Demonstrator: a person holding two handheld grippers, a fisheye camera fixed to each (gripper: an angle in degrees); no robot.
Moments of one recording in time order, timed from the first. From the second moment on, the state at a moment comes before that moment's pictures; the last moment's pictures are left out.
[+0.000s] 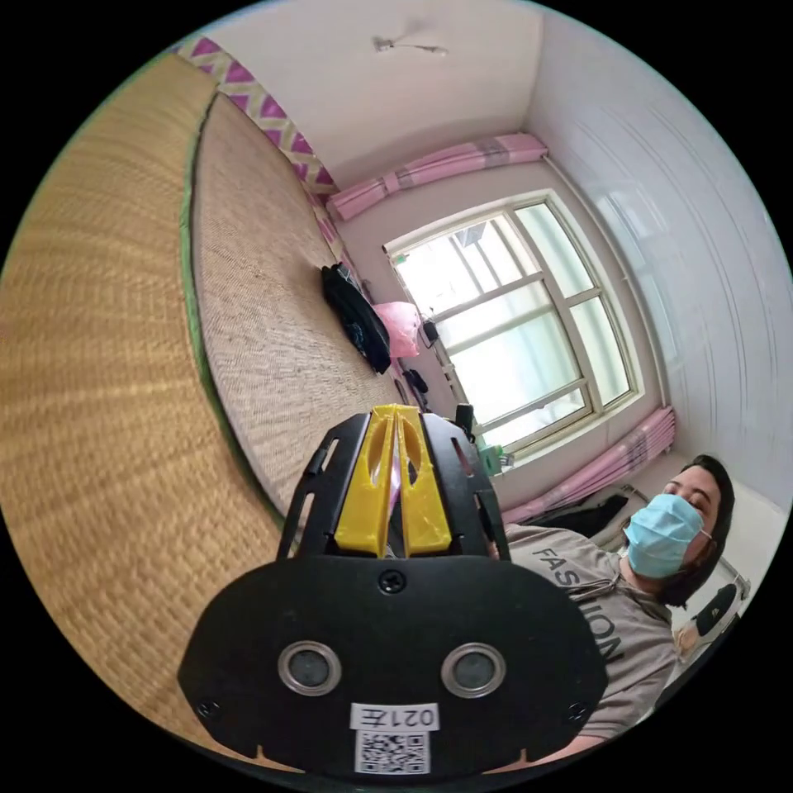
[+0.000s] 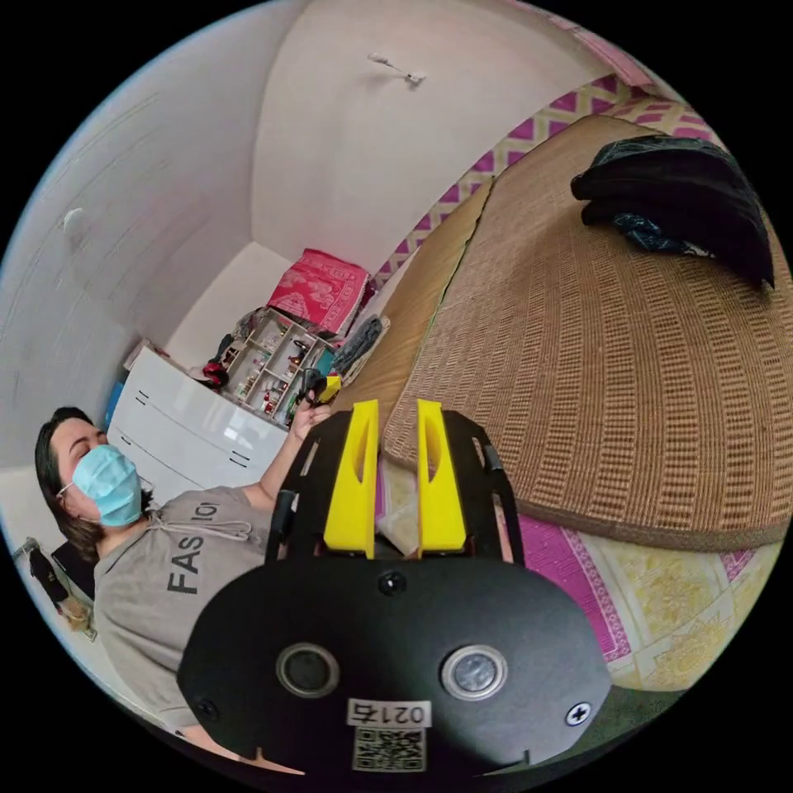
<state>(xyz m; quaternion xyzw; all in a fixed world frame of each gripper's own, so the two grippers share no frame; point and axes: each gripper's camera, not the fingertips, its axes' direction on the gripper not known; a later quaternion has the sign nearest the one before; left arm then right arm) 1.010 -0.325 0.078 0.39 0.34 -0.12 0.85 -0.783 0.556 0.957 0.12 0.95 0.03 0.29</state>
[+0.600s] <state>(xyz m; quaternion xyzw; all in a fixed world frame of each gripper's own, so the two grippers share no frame) 1.144 -0.135 0.070 0.40 0.16 -0.12 0.89 -0.538 0.410 1.009 -0.02 0.96 0.03 0.29</state>
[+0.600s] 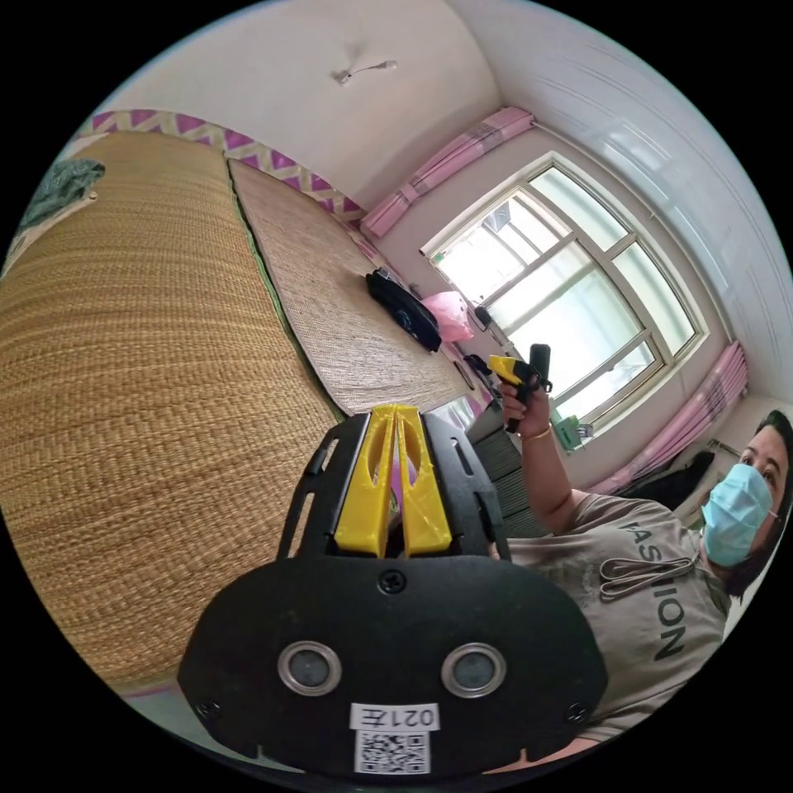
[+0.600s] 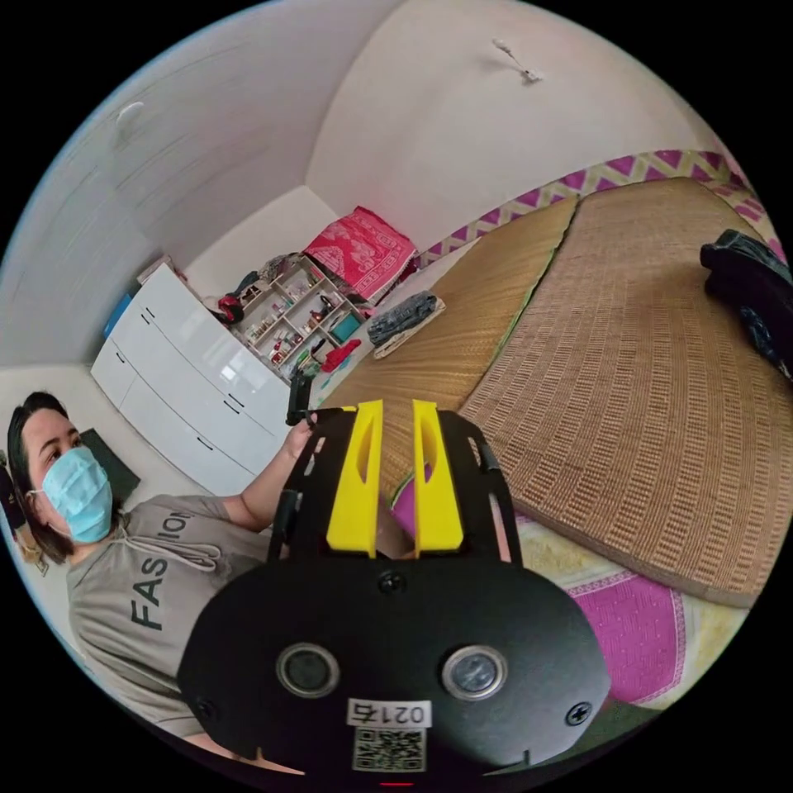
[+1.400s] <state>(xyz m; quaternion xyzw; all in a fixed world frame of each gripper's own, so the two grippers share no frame) 0.982 0.034 0.082 0.56 0.09 -0.20 0.80 0.089 0.015 0.699 -0.49 0.85 0.03 0.22</state>
